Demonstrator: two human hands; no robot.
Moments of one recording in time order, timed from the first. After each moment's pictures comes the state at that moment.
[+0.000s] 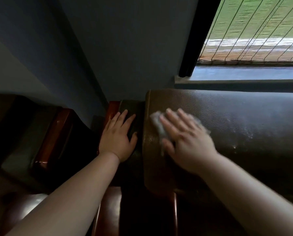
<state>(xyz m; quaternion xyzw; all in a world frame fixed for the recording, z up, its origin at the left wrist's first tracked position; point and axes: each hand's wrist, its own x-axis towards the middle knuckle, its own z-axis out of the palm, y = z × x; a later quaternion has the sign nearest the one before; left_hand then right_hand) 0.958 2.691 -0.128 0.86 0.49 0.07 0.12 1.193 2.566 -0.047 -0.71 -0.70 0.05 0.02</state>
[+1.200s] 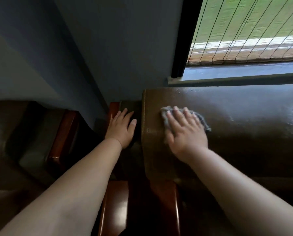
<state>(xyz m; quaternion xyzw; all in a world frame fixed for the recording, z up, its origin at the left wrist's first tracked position) 0.971 2.690 -0.093 0.83 0.52 0.04 0.21 1.182 2.538 -0.041 -0.80 -0.60 0.05 0.03</state>
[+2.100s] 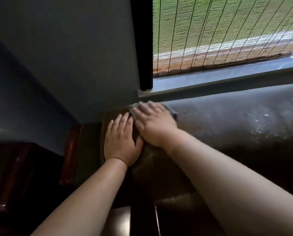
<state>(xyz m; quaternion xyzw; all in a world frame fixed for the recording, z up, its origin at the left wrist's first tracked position) 1.117 2.657 -0.076 0.89 0.45 0.08 0.03 1.282 2.625 -0.038 -0.77 -0.64 0.10 0.03</state>
